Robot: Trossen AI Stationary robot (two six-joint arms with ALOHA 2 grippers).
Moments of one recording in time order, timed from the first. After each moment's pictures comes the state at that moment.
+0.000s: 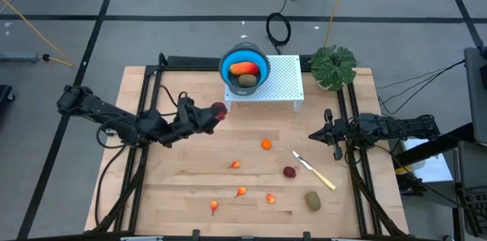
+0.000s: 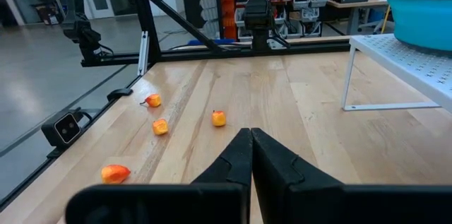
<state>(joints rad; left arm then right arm) -0.30 1.20 0.74 0.88 -0.59 -1.25 0.13 0.02 0.14 -0.22 0.00 0.11</state>
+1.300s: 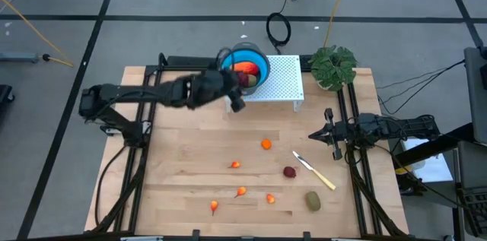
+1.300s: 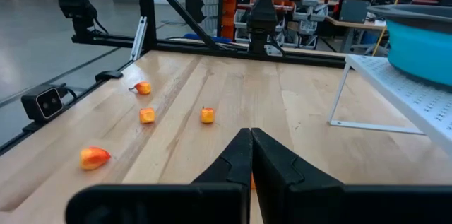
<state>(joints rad) 0.14 1.49 1.31 -0.19 -0.48 0.10 0.13 0.02 0.14 -0.22 0.00 -0.05</state>
